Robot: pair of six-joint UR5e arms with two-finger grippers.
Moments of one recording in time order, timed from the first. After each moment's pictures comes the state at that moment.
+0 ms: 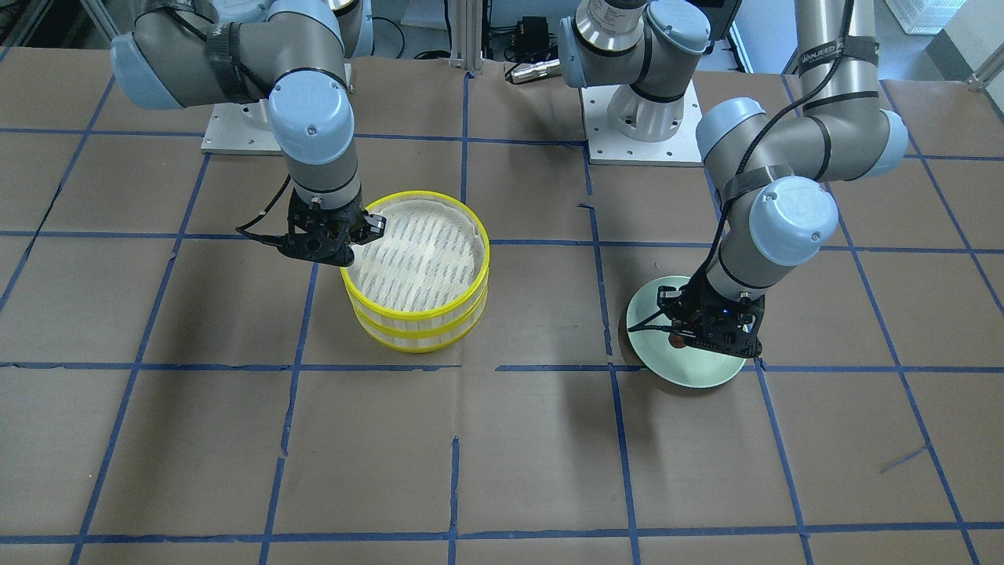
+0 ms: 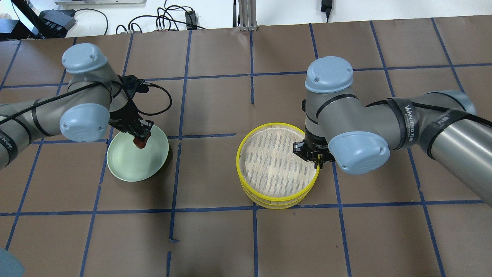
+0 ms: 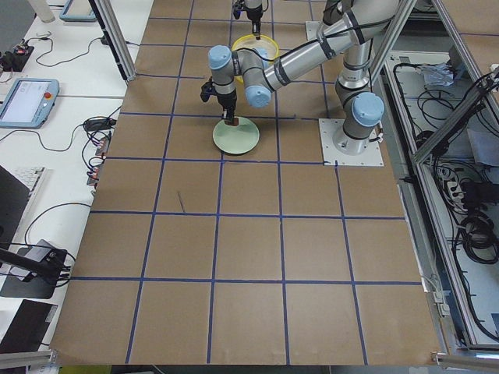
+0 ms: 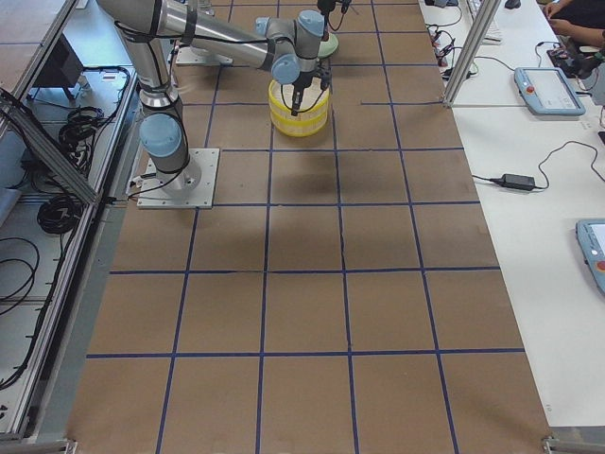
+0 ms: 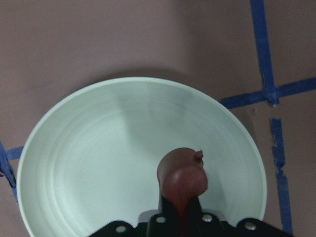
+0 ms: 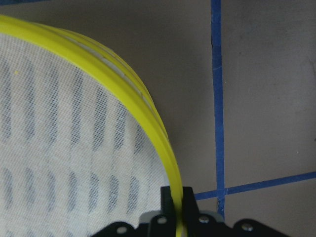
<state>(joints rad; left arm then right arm) -1.42 -1.82 -1.88 -1.12 1.61 0.36 1.77 -1.47 1.99 -1.90 -1.64 0.32</state>
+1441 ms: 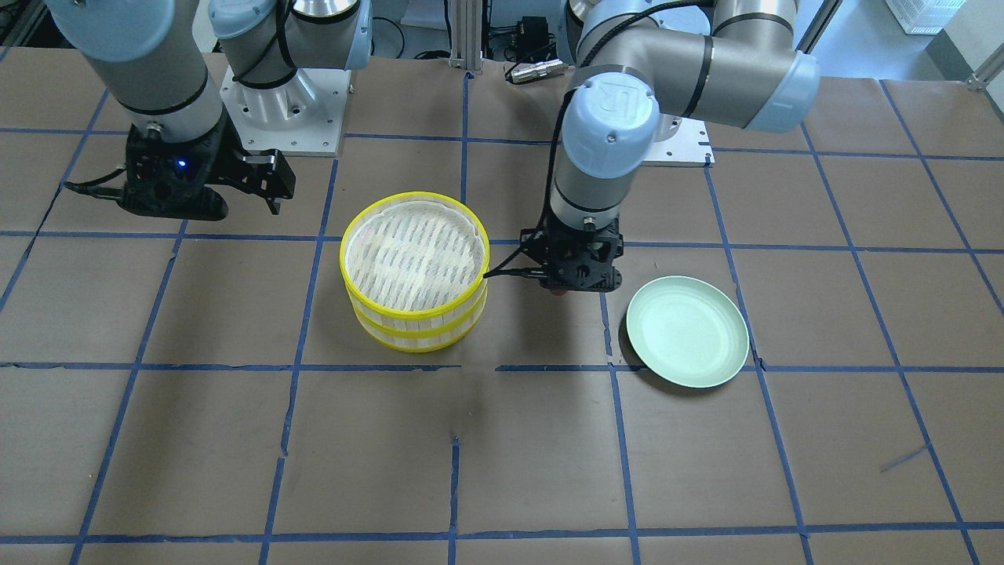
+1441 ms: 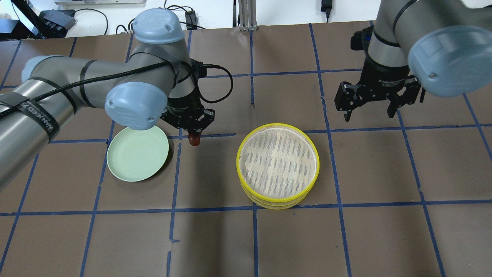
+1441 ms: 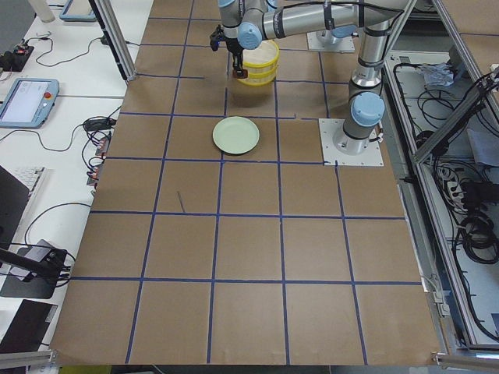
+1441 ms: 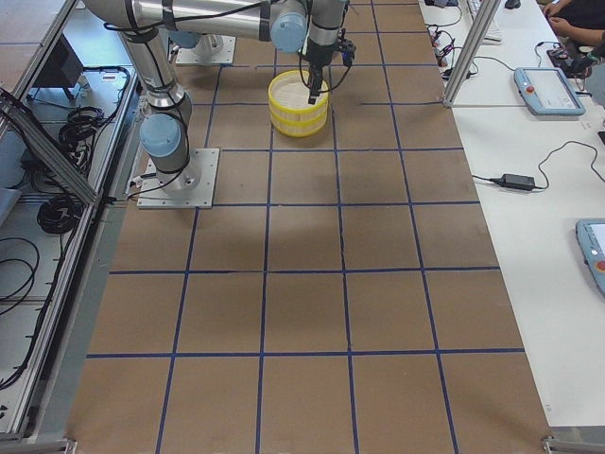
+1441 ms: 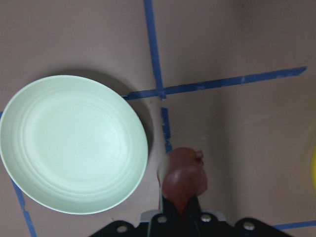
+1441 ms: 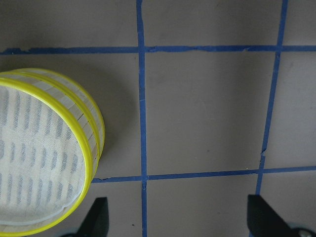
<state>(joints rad) -1.81 -1.77 -1.72 -1.35 1.56 -0.20 1.56 -1.56 1.63 -1.52 -1.65 0.00</state>
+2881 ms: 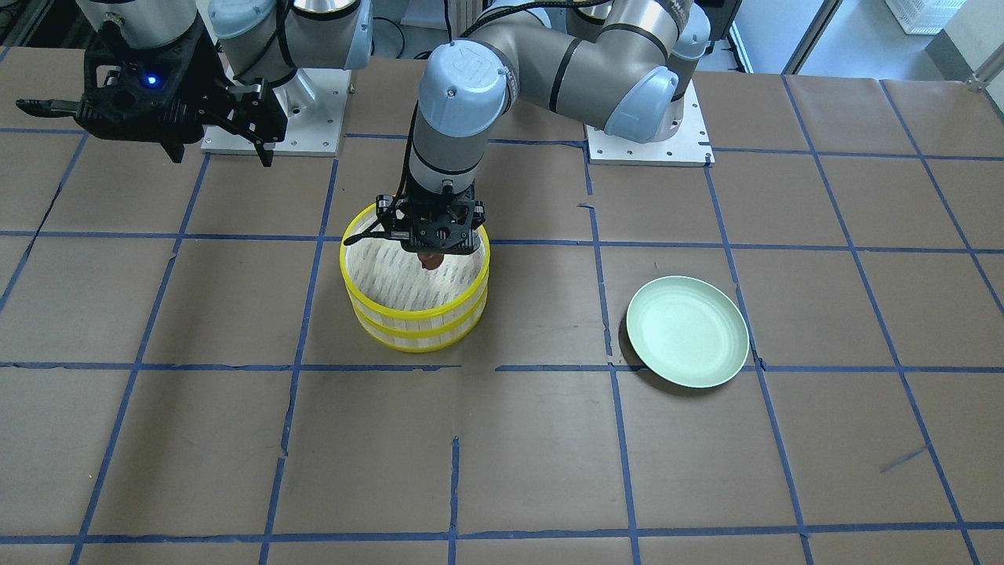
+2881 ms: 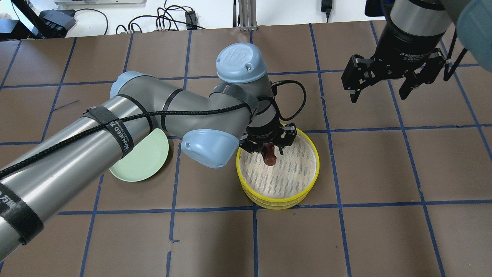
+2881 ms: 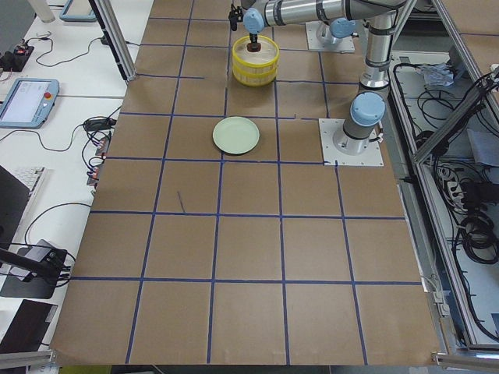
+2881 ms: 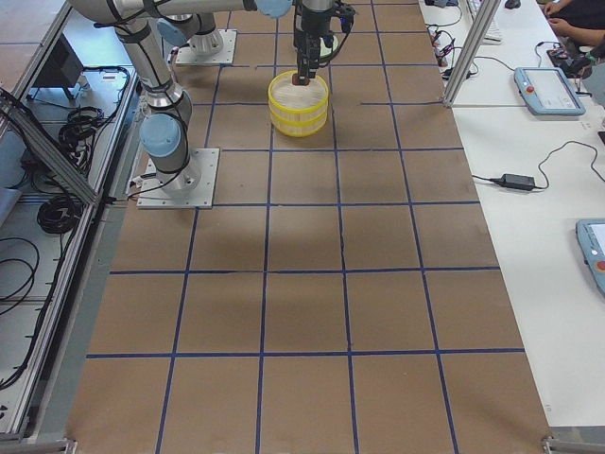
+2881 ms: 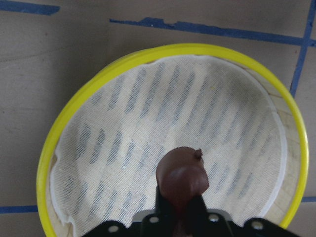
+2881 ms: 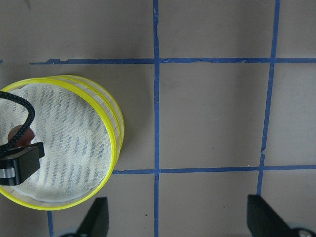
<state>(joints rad) -2.04 -1.84 -1.72 -1.16 1.37 -0.54 1.58 -1.62 1.55 -1.44 -1.61 0.00</state>
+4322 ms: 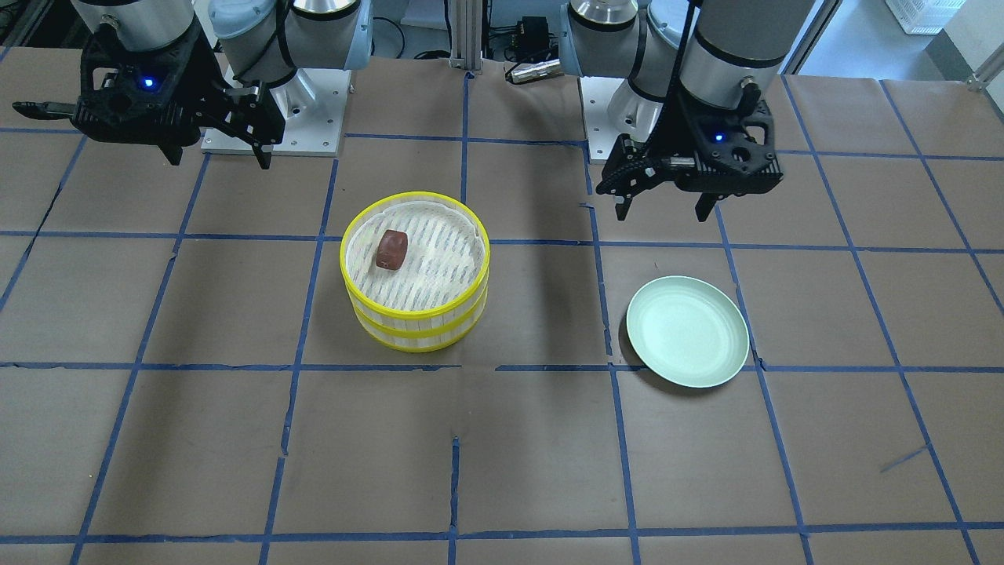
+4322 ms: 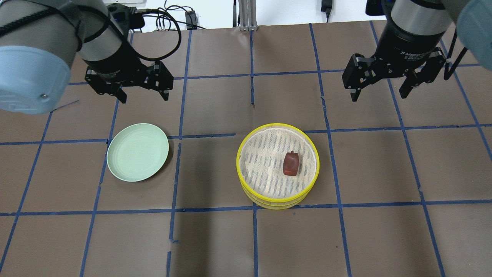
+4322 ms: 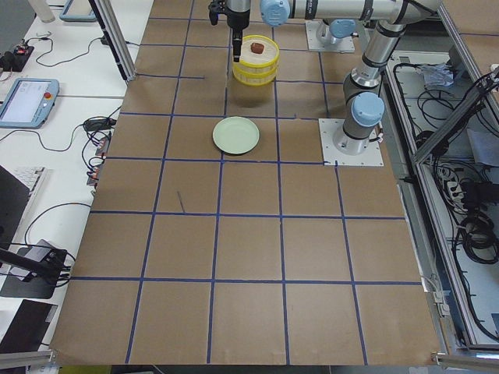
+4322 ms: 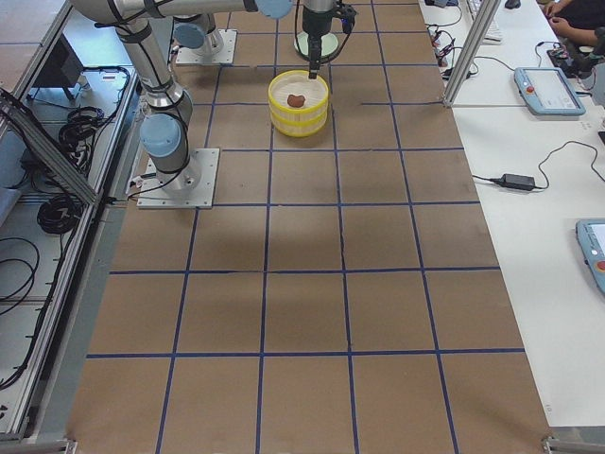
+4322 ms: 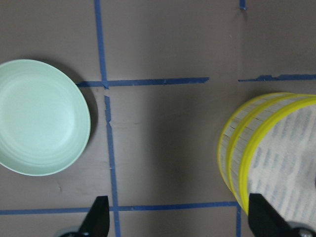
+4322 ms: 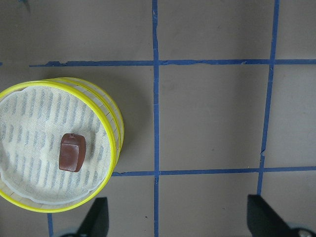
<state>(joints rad) -1.58 -1.55 -1.63 -1.47 1.57 -0.03 1.57 -1.61 1.54 -1.44 -1.61 0.00</state>
